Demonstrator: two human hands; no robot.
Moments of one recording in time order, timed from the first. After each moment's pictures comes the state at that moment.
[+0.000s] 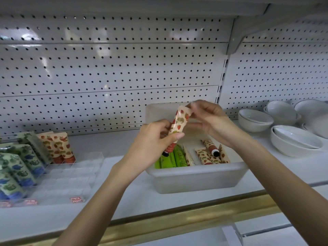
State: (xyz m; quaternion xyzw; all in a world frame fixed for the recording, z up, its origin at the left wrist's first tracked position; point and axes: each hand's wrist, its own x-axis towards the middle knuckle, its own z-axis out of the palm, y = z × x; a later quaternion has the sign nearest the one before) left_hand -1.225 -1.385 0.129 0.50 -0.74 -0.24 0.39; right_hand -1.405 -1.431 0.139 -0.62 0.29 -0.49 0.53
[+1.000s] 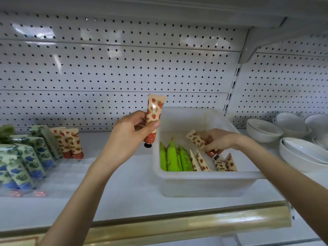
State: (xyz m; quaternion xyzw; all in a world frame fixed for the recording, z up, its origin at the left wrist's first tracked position) left_hand -1.170 -1.384 0.135 0.51 -0.66 -0.23 0.50; right_hand -1.429 -1.479 0.112 -0.72 0.62 -0.01 0.30
